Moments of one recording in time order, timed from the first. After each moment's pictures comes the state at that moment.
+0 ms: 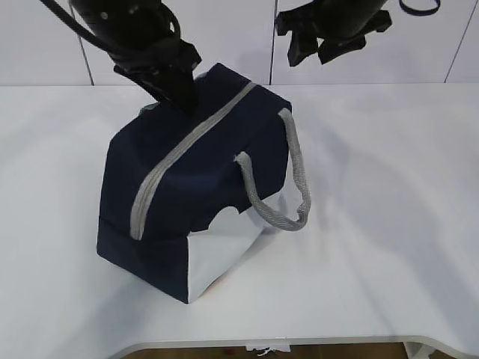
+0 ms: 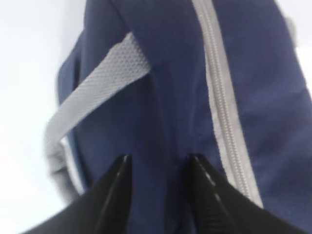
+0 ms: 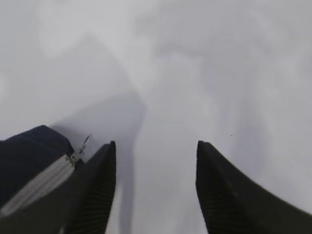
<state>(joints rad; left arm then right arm) -0.51 1.89 -1.79 -0.25 1.16 0.26 0.30 2.03 -1.97 0.05 0.96 0.05</state>
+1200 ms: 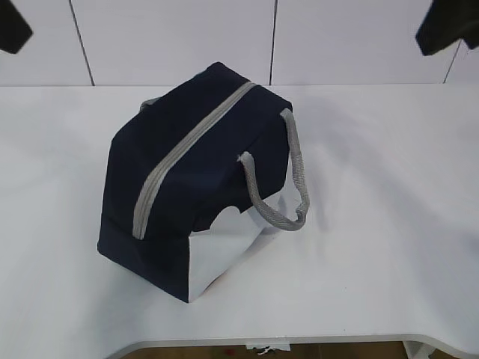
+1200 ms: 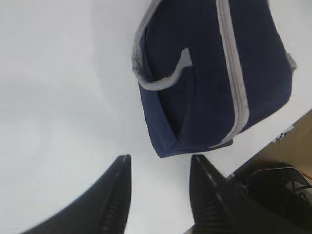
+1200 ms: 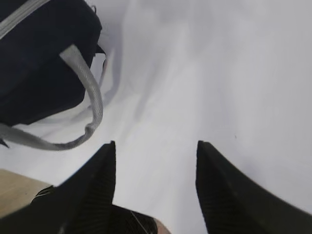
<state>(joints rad) -0.51 1.31 -1.50 -0.04 1.26 0.14 0.30 1.36 -1.52 0.01 1.25 0.02</state>
